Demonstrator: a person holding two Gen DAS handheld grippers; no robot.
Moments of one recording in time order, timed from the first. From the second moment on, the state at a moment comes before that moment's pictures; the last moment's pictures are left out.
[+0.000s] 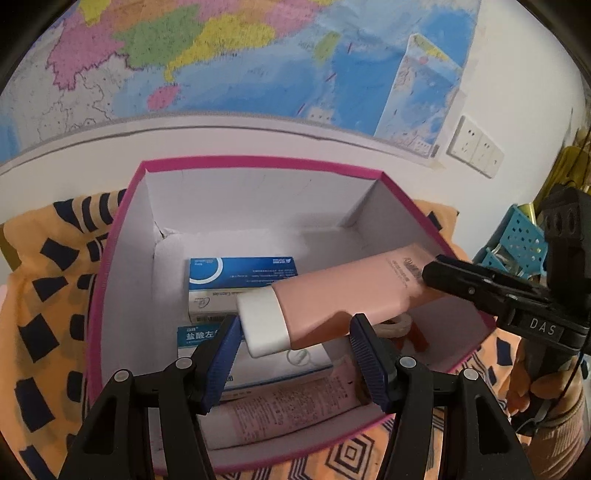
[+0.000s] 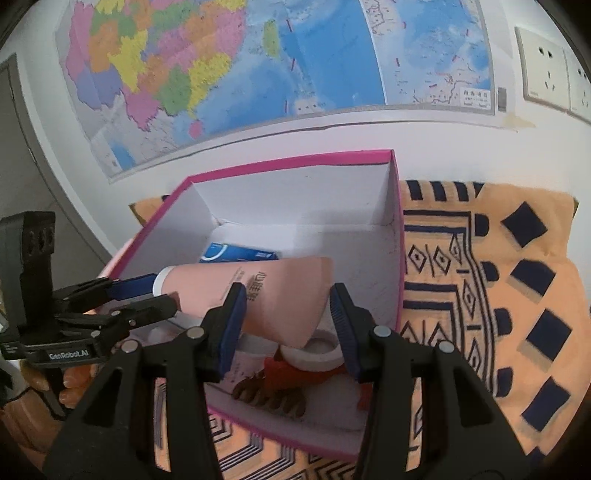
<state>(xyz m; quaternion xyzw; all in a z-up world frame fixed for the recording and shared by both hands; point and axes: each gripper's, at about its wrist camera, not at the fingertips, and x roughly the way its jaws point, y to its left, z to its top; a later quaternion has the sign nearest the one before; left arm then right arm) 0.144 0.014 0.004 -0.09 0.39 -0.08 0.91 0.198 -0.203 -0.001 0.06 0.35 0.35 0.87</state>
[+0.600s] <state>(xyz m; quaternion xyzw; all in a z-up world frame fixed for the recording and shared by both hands) 0.077 0.025 0.021 -0.07 0.34 -0.10 0.93 0.127 -0.222 0.013 0.09 0.31 0.43 0.84</state>
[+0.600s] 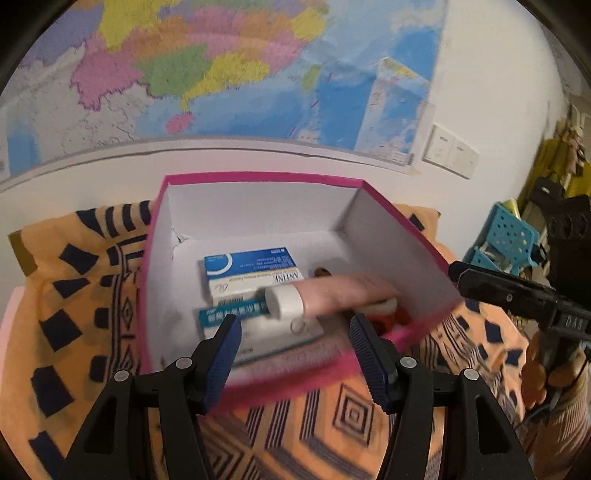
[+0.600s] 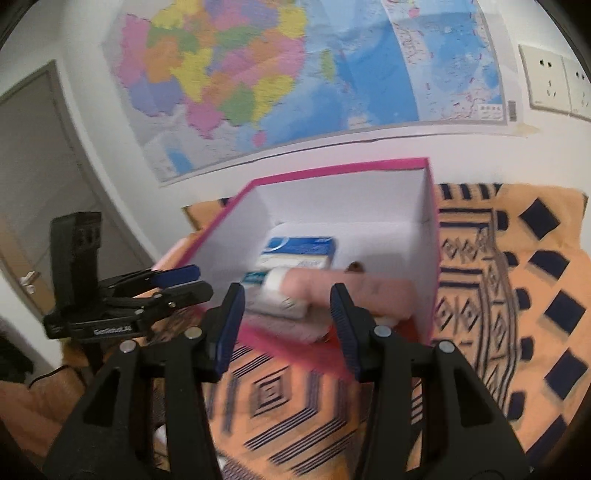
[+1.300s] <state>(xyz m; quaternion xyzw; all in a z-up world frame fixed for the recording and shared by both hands) -0.028 0.003 -0.033 -0.04 0.41 -0.12 0.90 0.047 -0.205 -0.071 0.10 0.42 0.50 0.75</state>
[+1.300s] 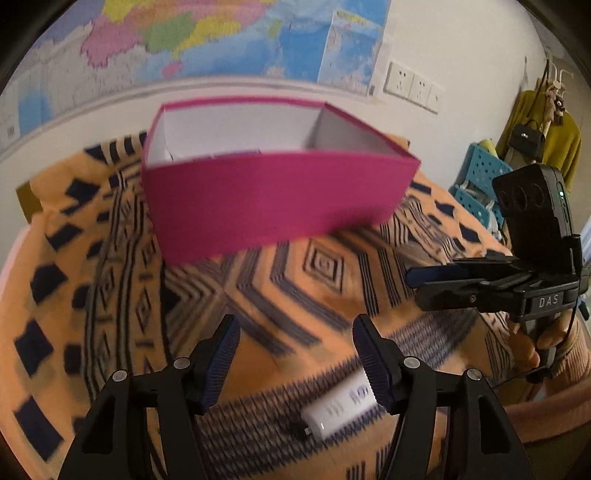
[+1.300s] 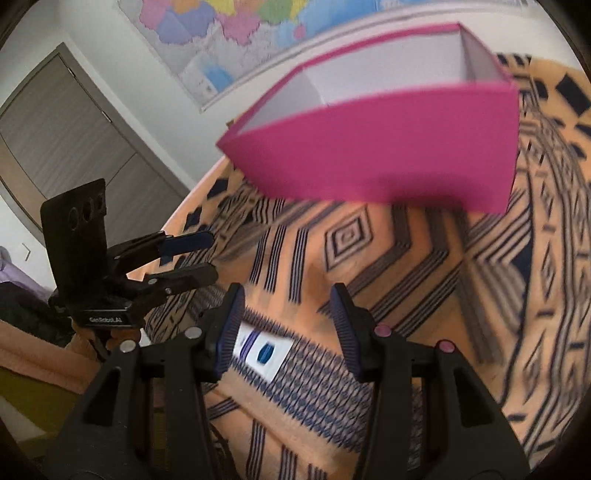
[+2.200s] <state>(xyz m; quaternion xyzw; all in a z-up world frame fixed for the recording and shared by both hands) -0.068 -0.007 -0.062 -0.07 0.47 -0.15 0.87 0.005 -0.187 -0.097 0.10 0.46 0.53 0.71</state>
